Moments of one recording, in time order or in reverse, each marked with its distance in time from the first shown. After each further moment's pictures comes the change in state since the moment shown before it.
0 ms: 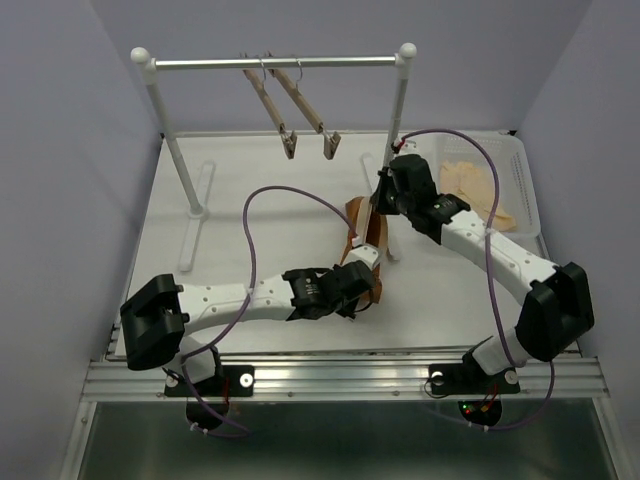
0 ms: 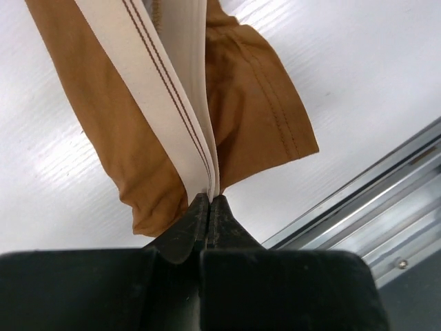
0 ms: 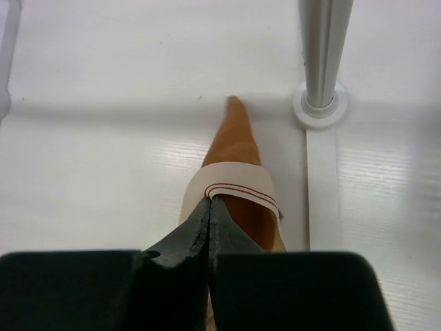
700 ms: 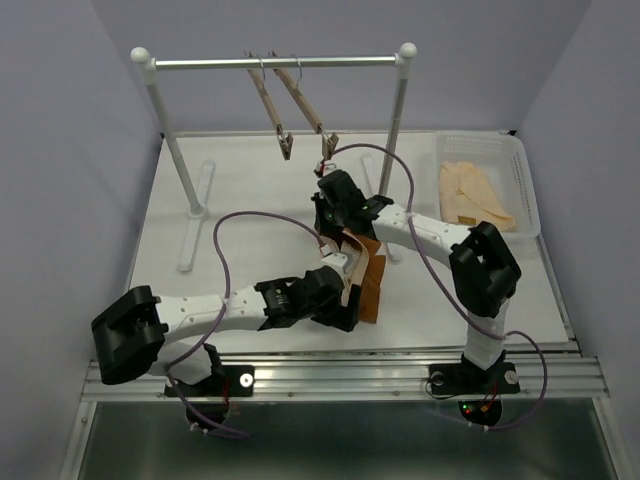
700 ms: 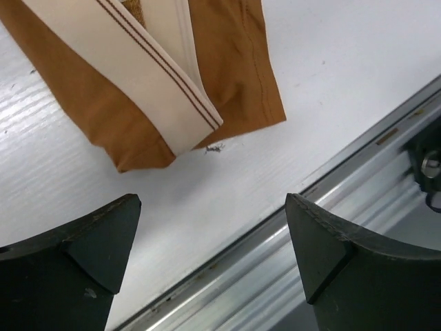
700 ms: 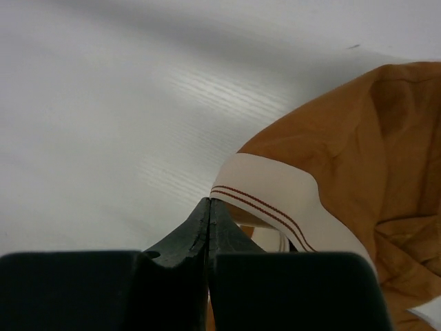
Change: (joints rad) left arm 0.087 -0.116 -0.257 0.243 0.193 -0.110; right arm 0.197 0.336 0.232 -0.011 -0.082 -0.056
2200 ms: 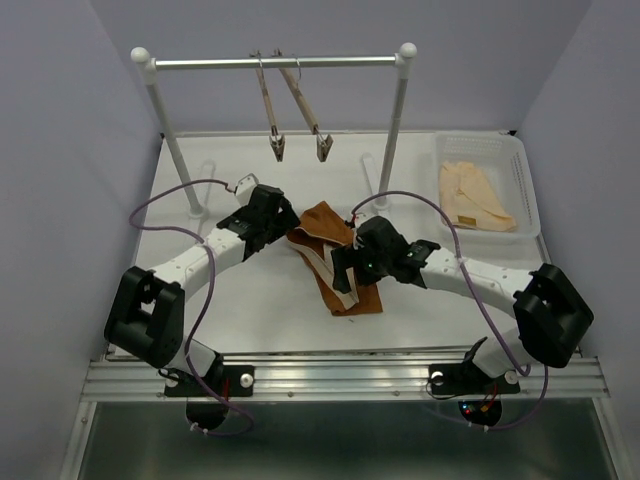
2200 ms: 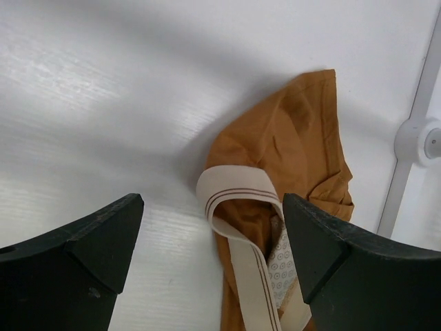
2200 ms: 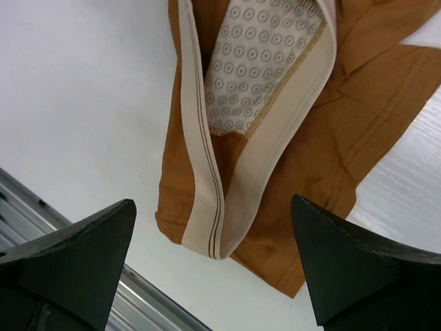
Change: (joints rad) left arm 0.668 0.063 0.159 -0.059 -0.172 -0.254; right arm 0.065 -0.397 -0.534 0.002 -0.178 0.004
